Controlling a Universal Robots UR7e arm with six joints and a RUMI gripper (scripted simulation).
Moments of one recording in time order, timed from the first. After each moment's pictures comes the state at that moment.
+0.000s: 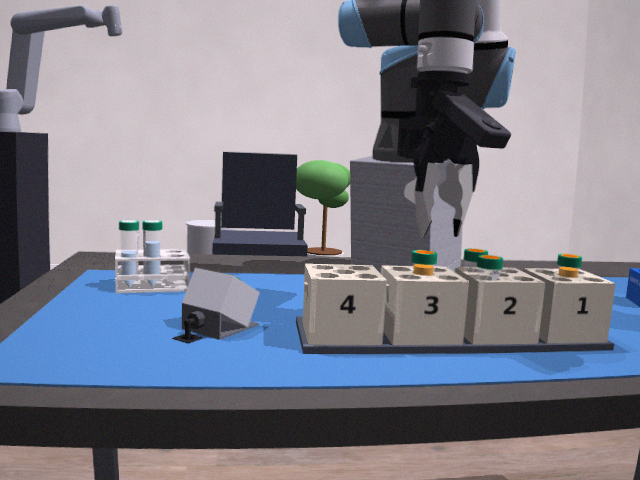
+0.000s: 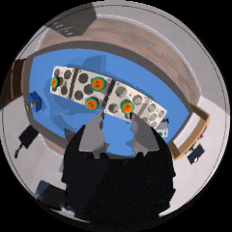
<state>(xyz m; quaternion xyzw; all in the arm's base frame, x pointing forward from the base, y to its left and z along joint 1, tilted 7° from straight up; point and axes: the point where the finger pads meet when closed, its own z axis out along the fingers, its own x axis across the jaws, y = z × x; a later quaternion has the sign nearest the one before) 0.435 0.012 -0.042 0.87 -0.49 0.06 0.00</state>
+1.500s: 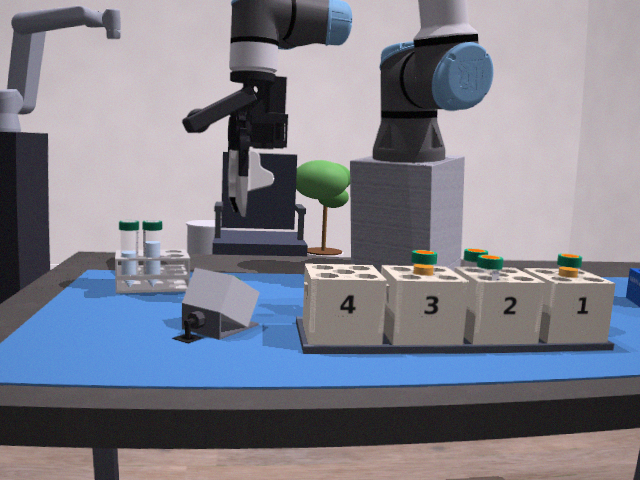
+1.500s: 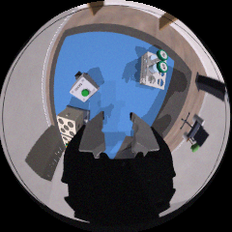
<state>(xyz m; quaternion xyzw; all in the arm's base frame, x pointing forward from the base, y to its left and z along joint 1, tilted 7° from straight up) 0.323 -0.293 -0.032 0.20 -0.98 0.04 -0.05</state>
